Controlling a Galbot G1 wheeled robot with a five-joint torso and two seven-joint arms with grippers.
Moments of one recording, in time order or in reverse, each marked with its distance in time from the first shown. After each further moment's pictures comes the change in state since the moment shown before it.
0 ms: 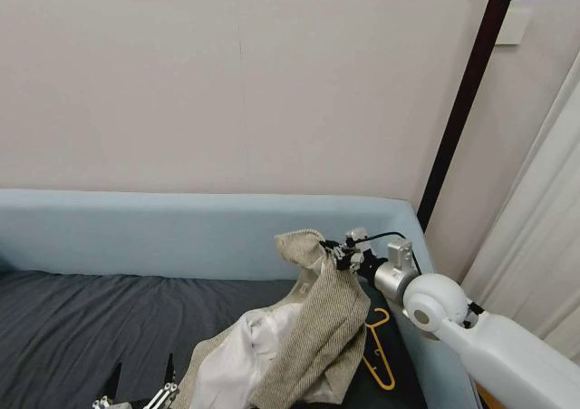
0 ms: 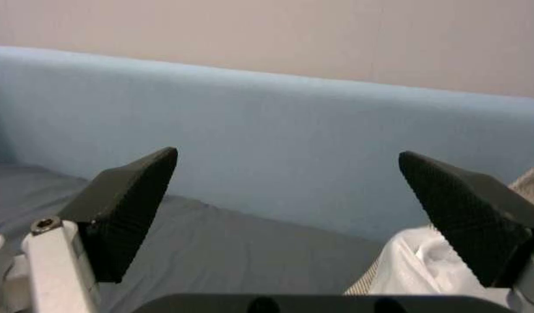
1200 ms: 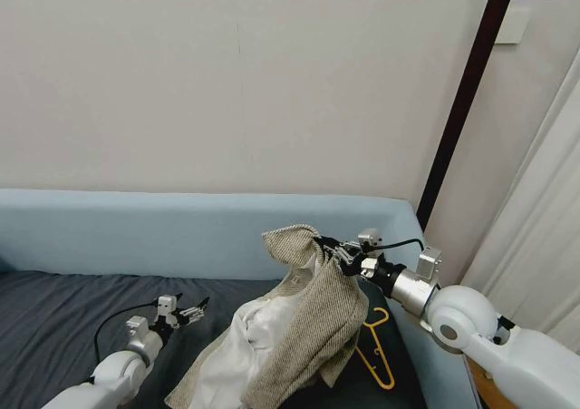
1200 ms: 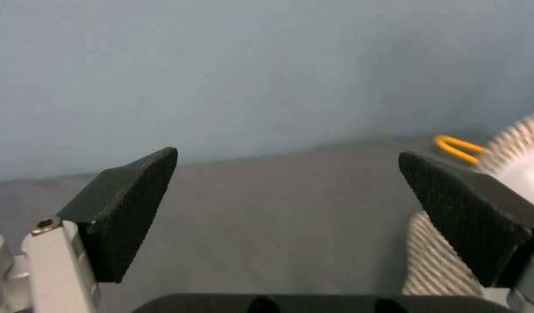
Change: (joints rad) left arm -1.182 0.344 0.740 1.136 -0.711 0.143 0.757; right arm -0.041 -0.095 -0.018 0.029 0.041 0.167 -0.177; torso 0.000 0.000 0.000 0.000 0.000
